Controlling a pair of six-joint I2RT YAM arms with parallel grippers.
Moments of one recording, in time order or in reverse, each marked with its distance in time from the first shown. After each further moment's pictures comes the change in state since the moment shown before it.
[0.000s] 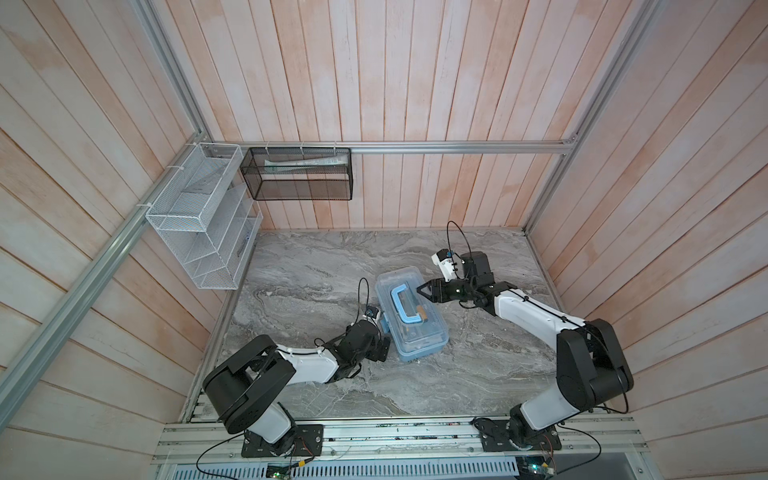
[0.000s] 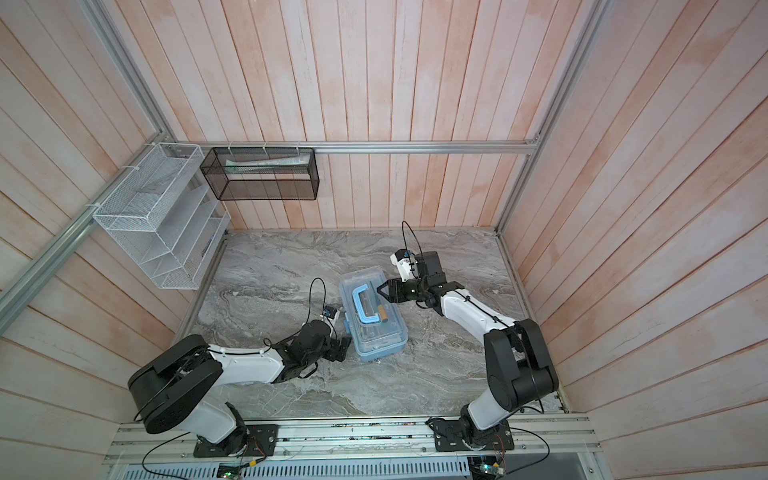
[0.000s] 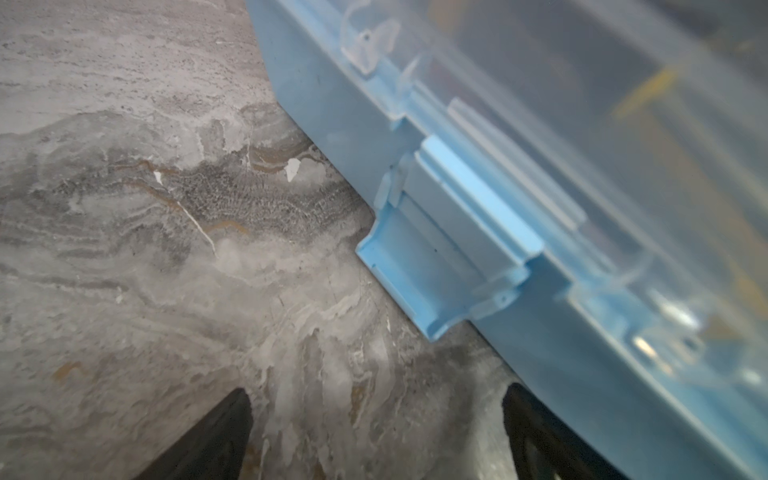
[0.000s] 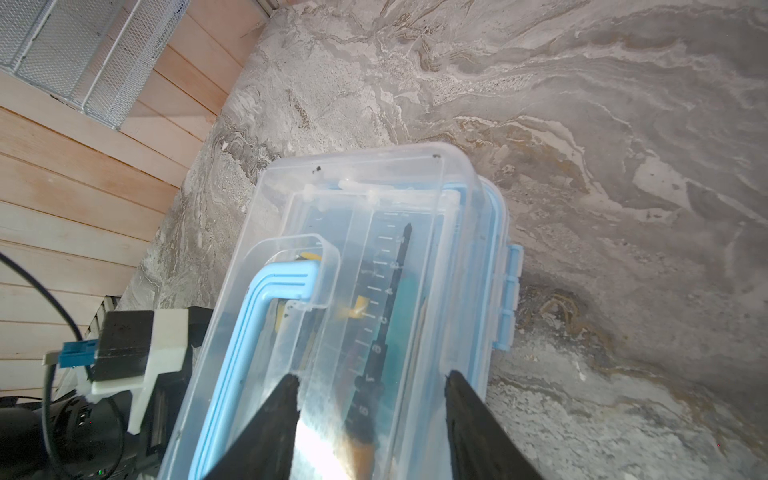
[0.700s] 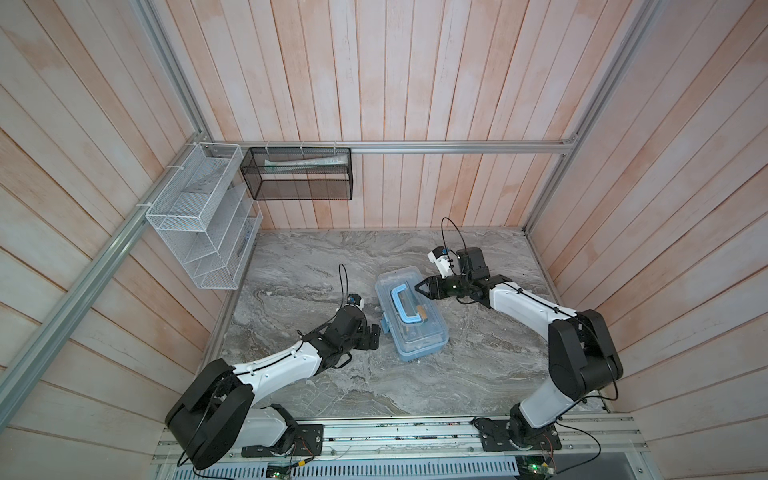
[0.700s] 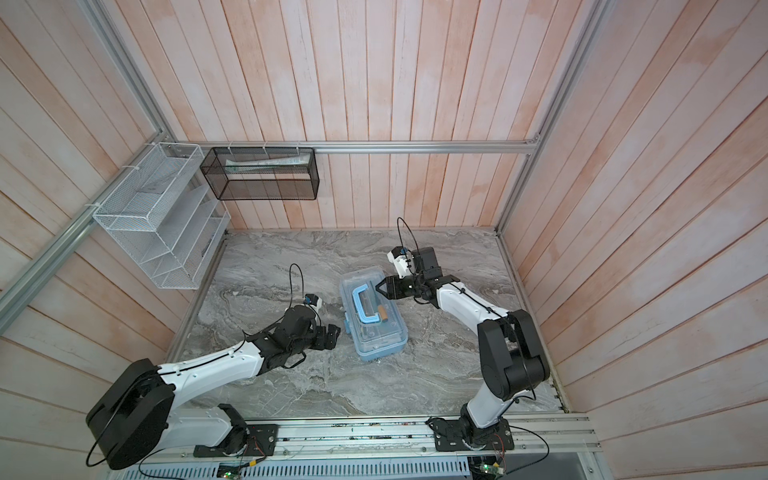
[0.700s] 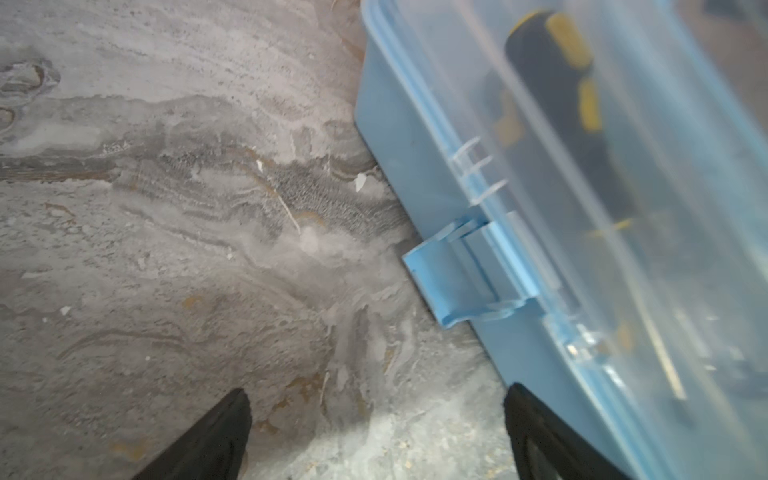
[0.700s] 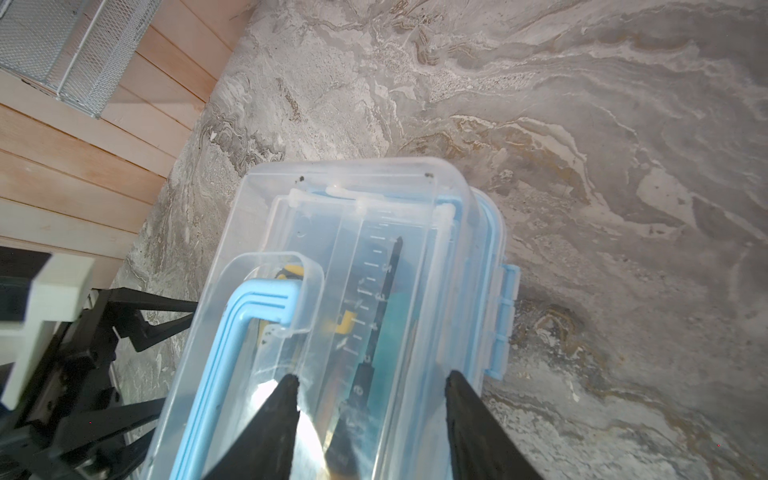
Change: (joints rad) left arm 0.098 -0.224 0.082 -0.377 0.087 -0.130; right arm 0.002 0.069 0.072 -0.045 0.002 -0.037
